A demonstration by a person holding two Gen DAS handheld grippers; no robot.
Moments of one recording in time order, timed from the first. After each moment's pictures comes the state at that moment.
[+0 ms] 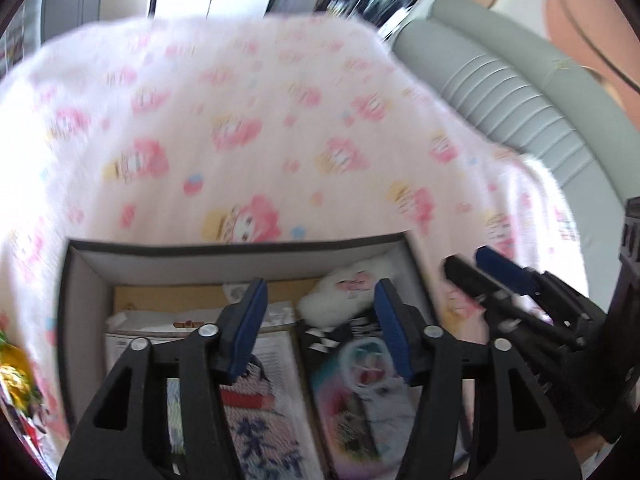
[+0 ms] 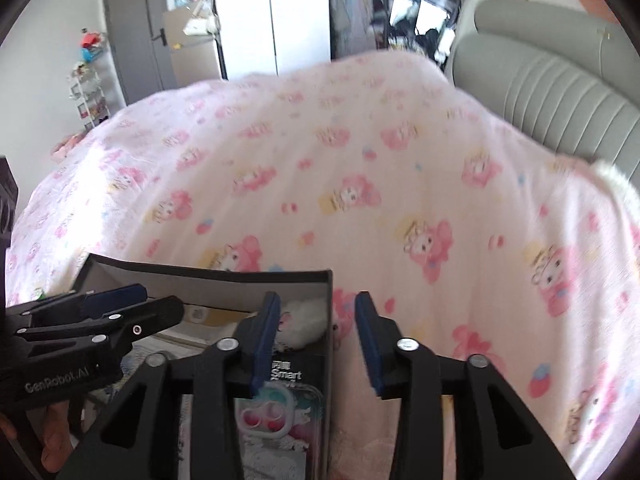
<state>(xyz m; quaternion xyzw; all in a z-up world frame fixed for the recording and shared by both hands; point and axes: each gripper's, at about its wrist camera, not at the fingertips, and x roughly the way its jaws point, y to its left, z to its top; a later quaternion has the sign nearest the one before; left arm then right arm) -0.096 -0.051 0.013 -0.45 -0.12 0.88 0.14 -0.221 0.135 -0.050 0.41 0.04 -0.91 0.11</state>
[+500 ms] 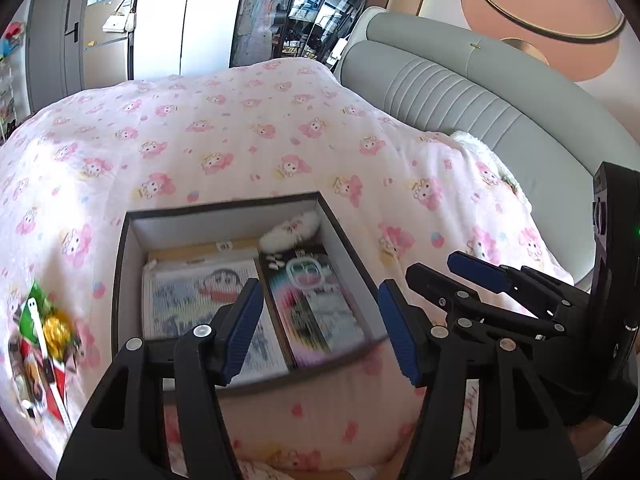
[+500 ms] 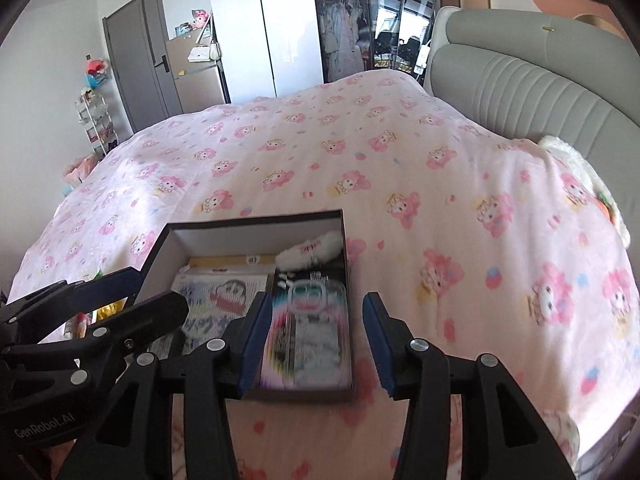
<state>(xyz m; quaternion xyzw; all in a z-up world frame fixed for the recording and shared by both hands) 0.073 -0.028 0.077 -0.39 -0.06 0.90 0.16 -0.055 0.152 0.005 0.39 0.00 -0.92 0.09</state>
